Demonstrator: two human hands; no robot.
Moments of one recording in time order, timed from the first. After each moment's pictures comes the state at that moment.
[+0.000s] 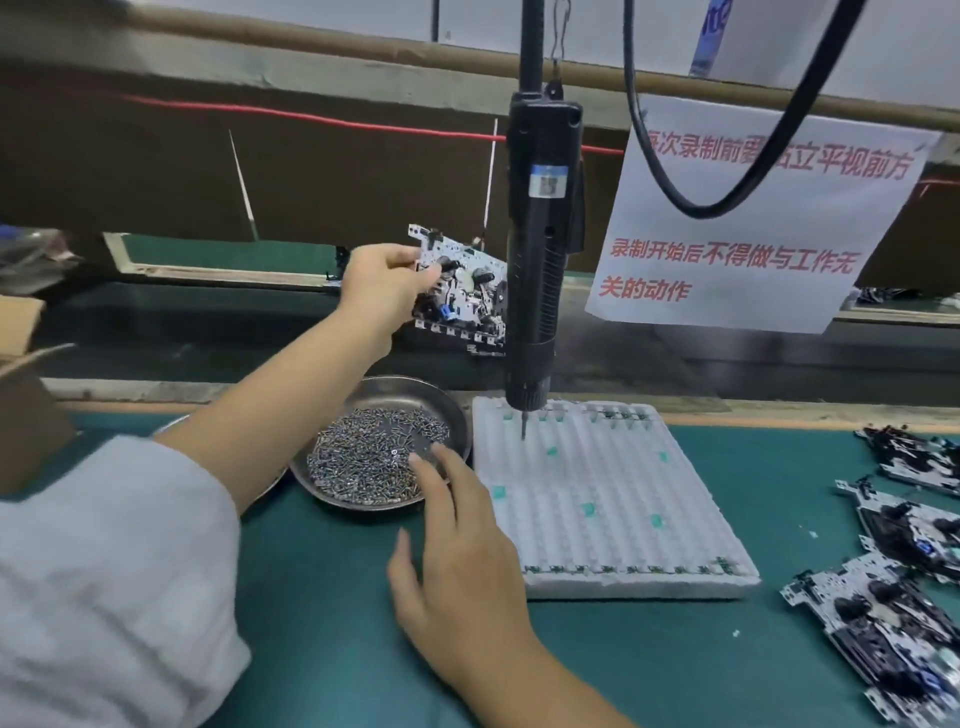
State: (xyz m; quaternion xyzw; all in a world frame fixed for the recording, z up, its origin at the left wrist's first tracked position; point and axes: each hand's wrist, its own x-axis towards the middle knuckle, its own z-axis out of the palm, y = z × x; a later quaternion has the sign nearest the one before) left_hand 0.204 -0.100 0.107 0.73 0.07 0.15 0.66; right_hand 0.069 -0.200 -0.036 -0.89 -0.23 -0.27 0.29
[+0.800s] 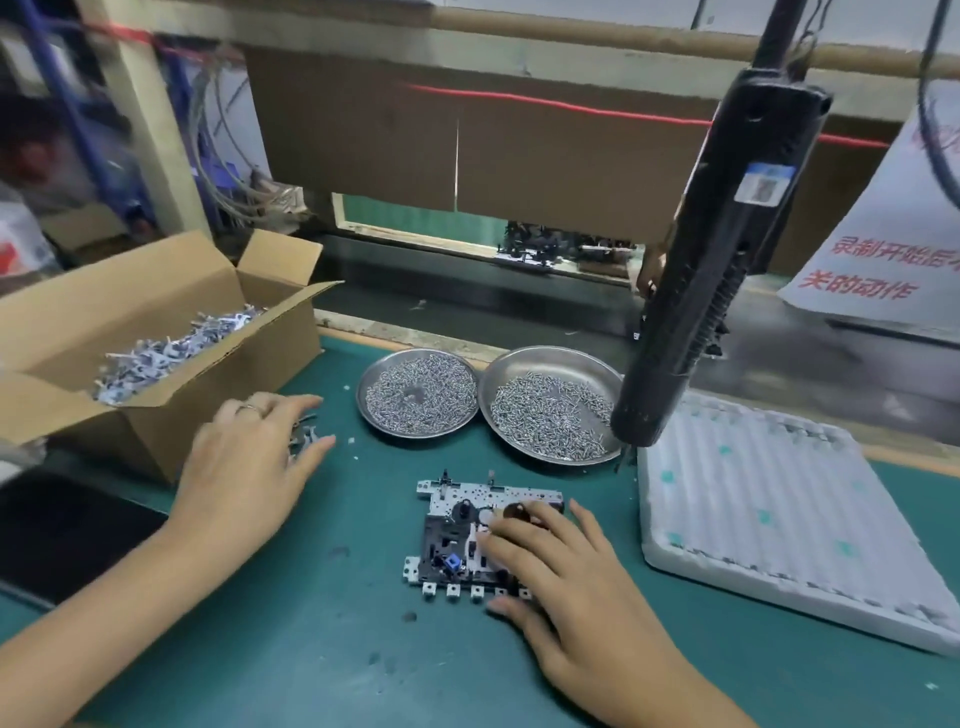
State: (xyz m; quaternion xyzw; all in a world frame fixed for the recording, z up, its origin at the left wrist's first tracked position) left_hand -0.012 0.089 0.002 0.95 0.20 0.21 0.11; right_hand 0.029 -0.193 -0.036 -0.84 -0.49 -0.22 0.11
